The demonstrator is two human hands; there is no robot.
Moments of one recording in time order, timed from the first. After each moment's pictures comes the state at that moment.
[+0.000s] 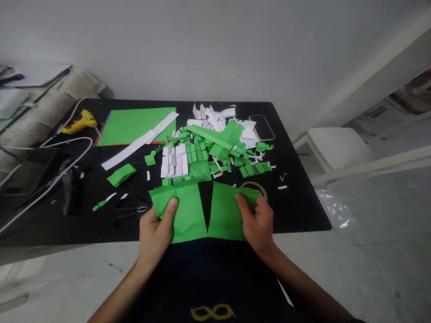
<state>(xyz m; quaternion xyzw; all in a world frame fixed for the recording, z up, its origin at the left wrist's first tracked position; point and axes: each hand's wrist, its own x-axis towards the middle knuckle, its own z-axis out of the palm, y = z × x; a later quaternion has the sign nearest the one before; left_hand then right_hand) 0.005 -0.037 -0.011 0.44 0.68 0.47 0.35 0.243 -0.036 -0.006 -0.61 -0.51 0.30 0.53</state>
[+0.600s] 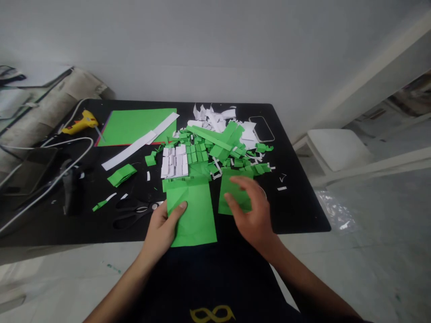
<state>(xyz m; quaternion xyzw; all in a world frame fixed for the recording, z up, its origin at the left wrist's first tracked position) 0.013 -0.028 -0.004 0.38 0.59 0.44 0.56 0.243 -0.015 0.012 -0.54 -0.64 0.23 0.49</state>
